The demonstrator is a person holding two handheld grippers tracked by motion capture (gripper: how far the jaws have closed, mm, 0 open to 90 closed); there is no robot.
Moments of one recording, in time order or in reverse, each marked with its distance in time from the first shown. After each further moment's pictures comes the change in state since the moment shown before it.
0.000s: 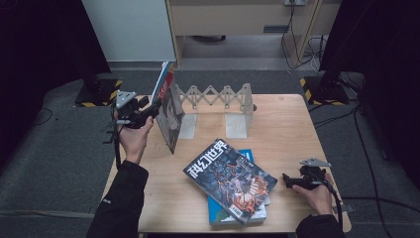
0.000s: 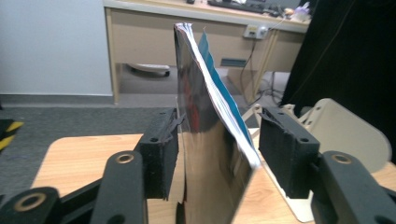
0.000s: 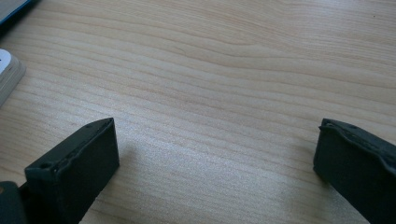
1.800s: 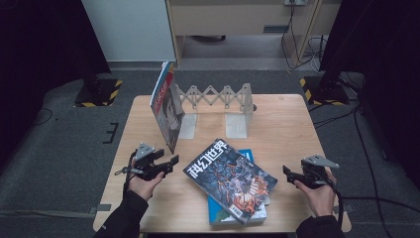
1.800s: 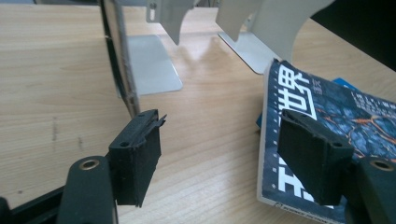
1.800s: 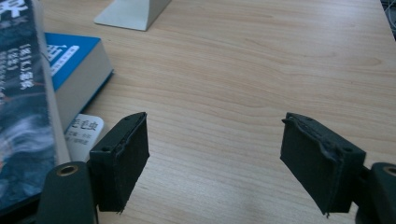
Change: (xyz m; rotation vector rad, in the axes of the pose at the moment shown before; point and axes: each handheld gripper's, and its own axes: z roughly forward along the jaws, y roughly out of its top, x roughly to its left) left arm -0.012 -0.149 -0.023 0.268 -0.214 0.037; right arm 0.019 0.023 -0.039 -0.150 0.030 0.028
